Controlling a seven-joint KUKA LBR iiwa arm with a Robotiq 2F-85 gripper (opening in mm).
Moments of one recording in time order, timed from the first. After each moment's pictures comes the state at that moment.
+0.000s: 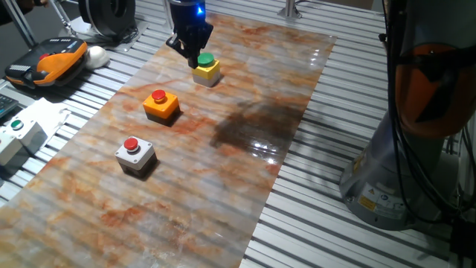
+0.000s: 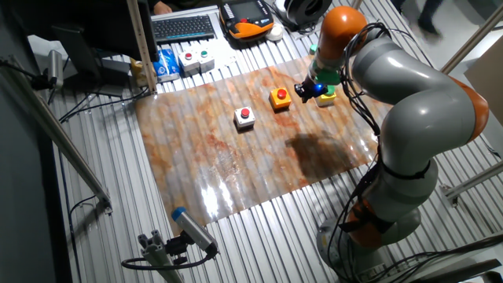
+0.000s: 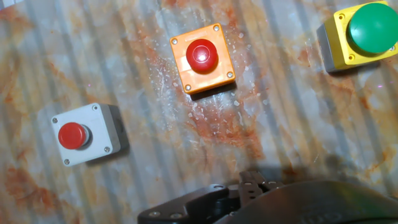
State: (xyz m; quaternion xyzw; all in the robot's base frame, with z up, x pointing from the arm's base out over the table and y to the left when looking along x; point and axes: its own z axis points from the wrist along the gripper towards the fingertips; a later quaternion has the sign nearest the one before) arm 0.515 0.003 0.240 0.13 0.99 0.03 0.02
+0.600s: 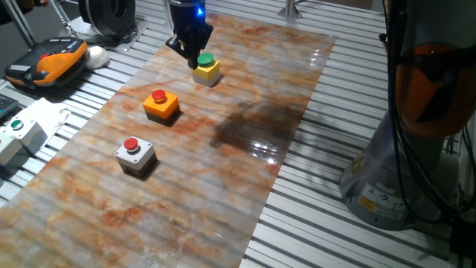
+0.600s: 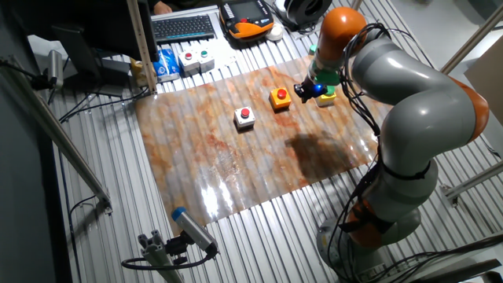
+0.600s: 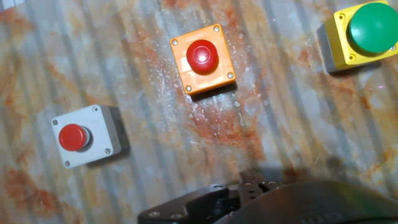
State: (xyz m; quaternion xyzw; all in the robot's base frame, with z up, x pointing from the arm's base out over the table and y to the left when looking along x) arm 0.516 0.004 0.239 0.14 0.99 0.03 0.03
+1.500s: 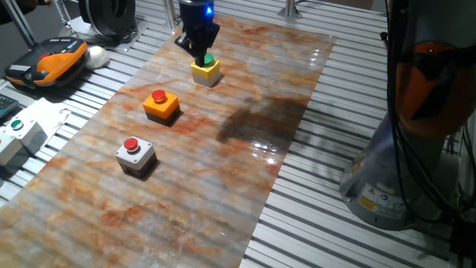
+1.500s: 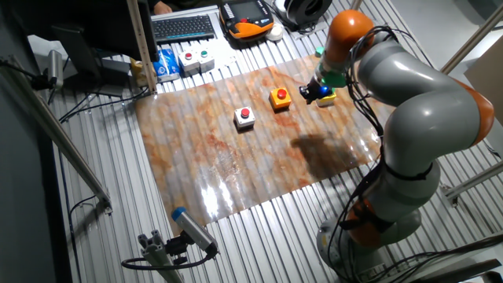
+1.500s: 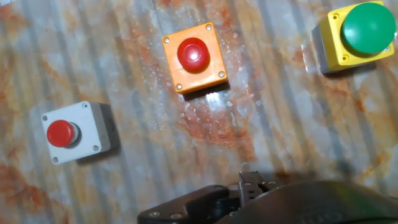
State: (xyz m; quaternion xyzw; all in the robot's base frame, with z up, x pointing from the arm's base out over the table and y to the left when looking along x) arm 0.507 -0.024 0.233 0.12 0.99 0.04 0.03
